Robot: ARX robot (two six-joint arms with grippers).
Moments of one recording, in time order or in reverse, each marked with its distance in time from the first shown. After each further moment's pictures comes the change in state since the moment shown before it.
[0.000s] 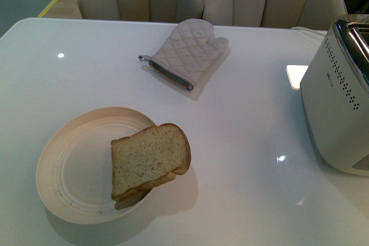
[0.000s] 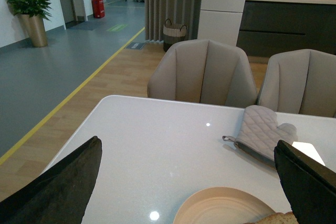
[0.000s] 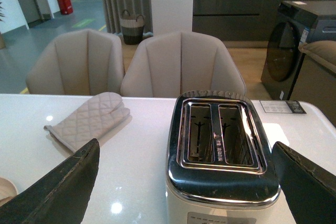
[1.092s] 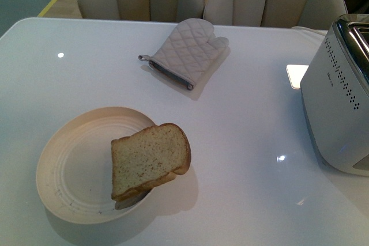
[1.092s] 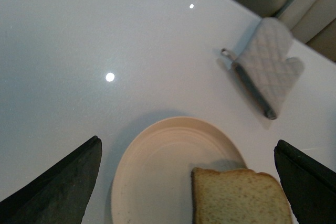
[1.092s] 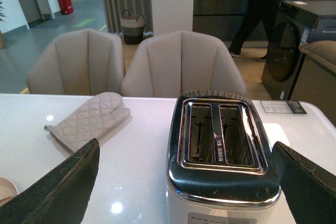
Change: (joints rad) left arm 0.053 1.421 0.389 0.461 0.138 -0.363; right arm 0.000 0.000 0.000 0.000 -0.002 0.000
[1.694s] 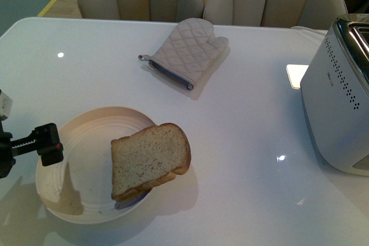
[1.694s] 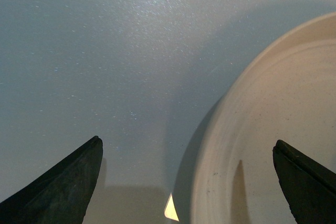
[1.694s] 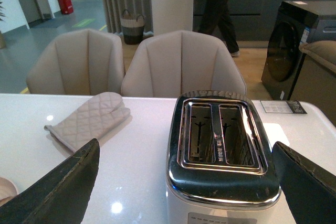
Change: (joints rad) left arm 0.001 0.821 0.253 0.160 -0.072 0.151; right arm 0.000 0.000 0.000 0.000 0.000 0.000
